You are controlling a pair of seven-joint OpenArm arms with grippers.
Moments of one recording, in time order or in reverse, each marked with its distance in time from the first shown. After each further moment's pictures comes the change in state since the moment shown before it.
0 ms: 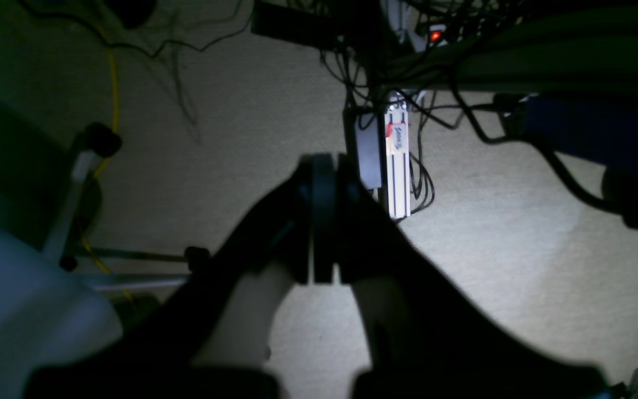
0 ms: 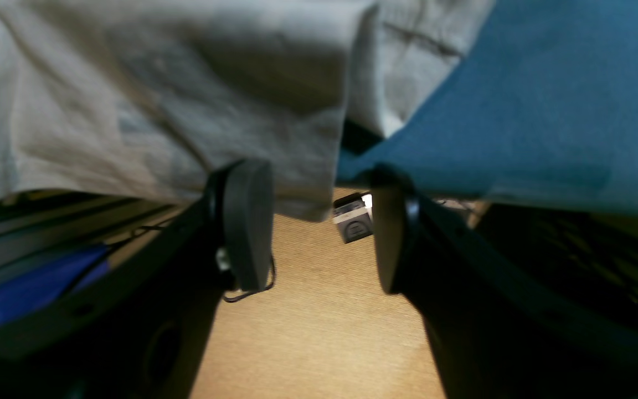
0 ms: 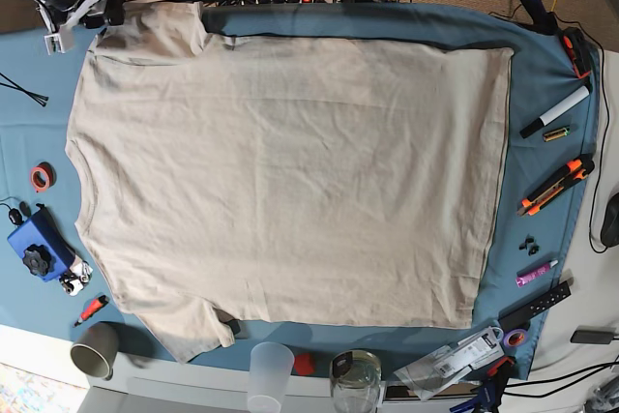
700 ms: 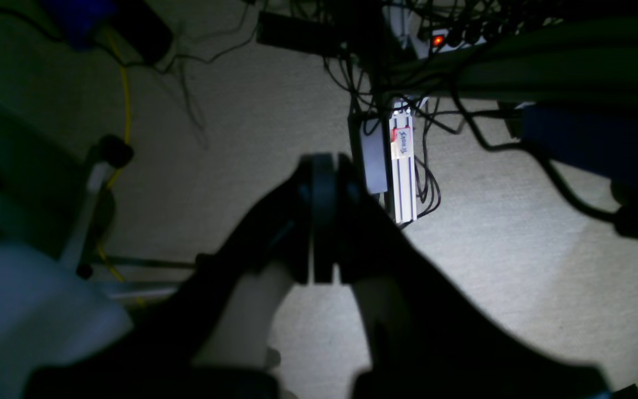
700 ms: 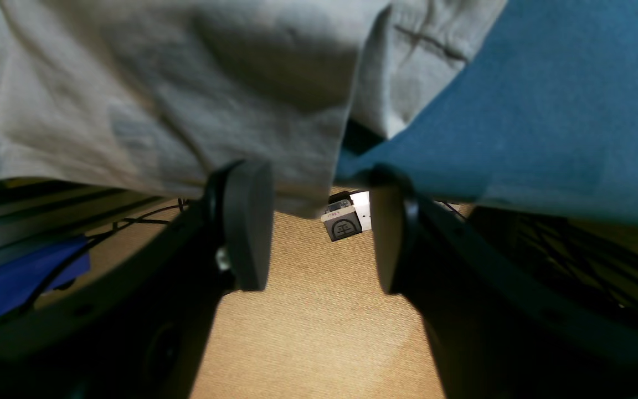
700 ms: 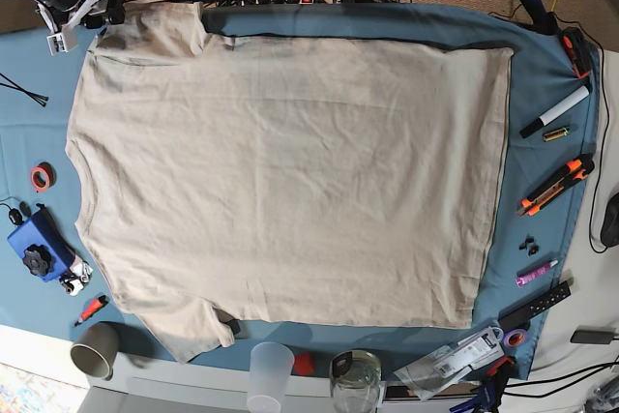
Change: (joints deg) left arm 0.0 0.0 0.0 3.2 0.0 0.0 1.5; right arm 0.4 -0.2 0.7 0.2 -2.2 -0.3 1.0
